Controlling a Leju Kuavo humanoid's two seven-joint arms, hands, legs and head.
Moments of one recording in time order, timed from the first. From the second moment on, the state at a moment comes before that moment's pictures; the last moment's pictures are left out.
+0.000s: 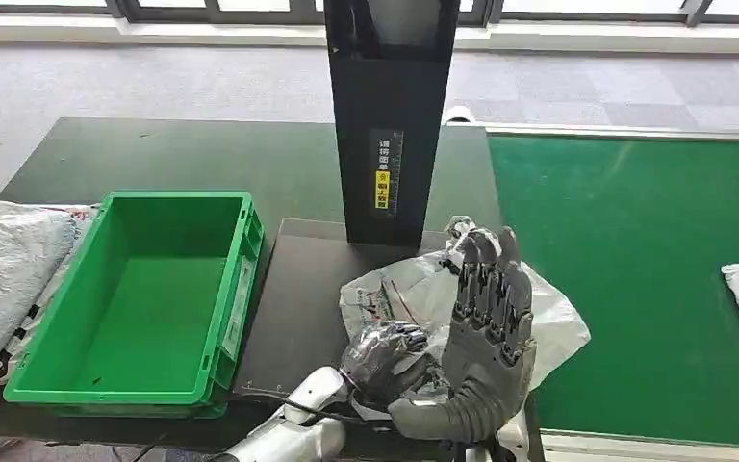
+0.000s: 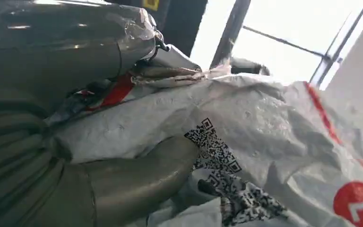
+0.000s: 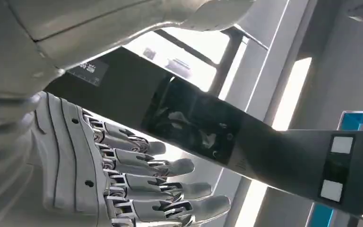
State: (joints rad) left arm -0.45 -0.35 -0.72 -0.40 -0.72 0.61 -0.42; right arm -0.17 -0.02 0.82 -1.71 0.28 -0.69 -0.70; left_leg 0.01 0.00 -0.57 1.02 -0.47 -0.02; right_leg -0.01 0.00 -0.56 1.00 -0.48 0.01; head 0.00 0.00
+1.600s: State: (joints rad) left arm -0.01 -0.25 0.04 -1.74 -0.20 0.70 -0.67; right arm 0.02 -0.03 0.71 -1.79 0.38 -0.70 -0.69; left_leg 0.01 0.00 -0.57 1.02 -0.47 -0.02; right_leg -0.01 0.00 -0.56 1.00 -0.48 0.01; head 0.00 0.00
